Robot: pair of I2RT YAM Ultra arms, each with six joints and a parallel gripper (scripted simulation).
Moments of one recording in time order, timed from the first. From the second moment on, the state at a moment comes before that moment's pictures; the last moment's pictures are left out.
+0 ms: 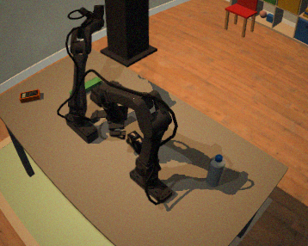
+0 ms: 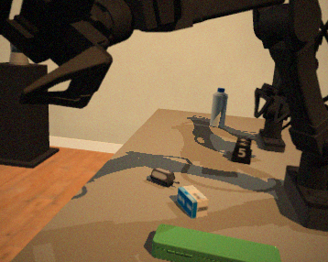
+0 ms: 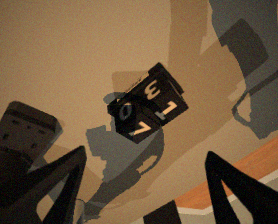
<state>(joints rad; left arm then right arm) 0.66 2.14 1.87 -0.04 -0.63 -0.80 1.57 1.40 1.10 -1.27 0.33 -0.73</state>
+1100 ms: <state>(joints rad) 0.66 2.14 1.87 -0.04 -0.63 -0.80 1.51 1.36 1.04 -1.23 0.28 -1.51</state>
